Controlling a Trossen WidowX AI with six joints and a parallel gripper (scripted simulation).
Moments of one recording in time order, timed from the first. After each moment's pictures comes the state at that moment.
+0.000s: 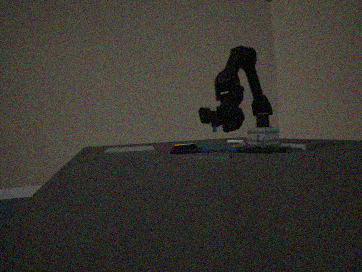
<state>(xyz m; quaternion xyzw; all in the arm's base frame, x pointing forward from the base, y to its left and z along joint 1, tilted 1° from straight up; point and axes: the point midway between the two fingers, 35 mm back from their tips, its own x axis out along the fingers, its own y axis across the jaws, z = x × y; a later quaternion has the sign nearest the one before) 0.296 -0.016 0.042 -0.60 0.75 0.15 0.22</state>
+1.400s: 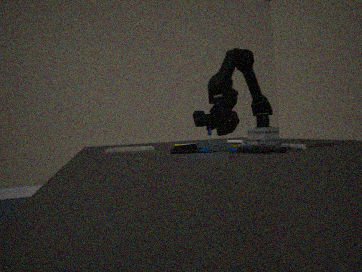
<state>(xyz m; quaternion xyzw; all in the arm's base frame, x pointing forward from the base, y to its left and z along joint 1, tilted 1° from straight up) 0.313 -0.030 0.031 -0.60 0.76 0.15 0.23</state>
